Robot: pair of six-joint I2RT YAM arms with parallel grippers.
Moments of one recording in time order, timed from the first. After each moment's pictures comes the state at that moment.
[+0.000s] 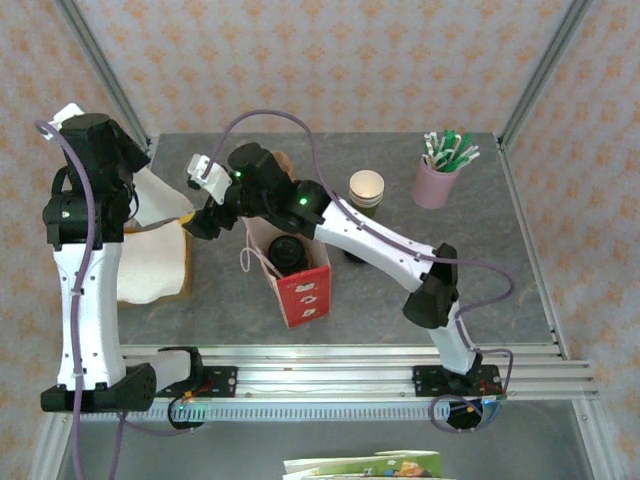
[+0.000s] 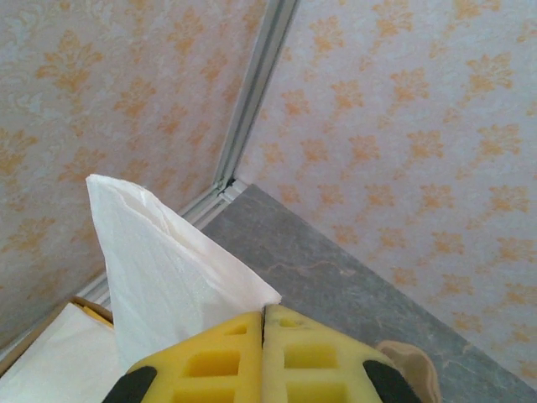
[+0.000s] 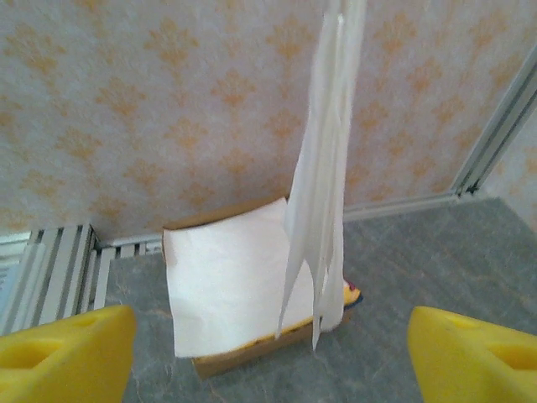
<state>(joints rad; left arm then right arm) 0.11 1.20 1.75 -0.96 -0.36 -0.53 1.06 2.05 2.22 -0.48 -0.27 -0.16</state>
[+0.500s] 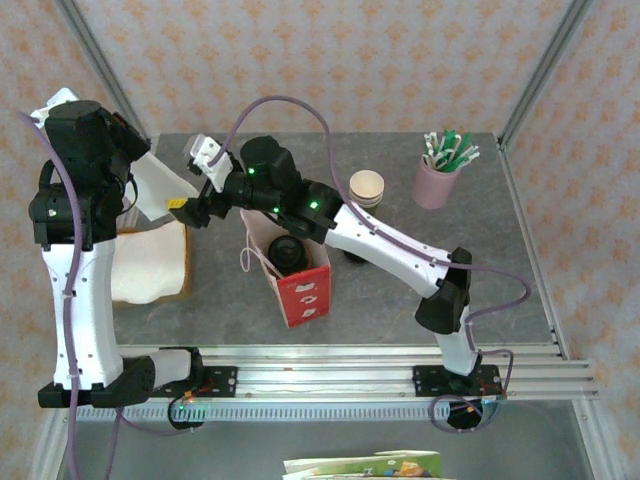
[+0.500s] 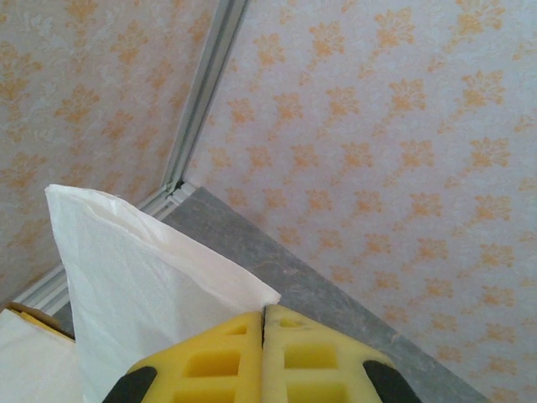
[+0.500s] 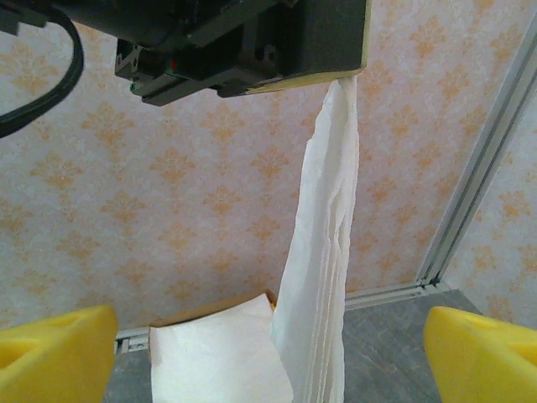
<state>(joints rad) 0.08 1.24 1.92 -1.03 -0.29 -0.59 1.07 1.99 2.17 -0.27 -0.21 -0.13</state>
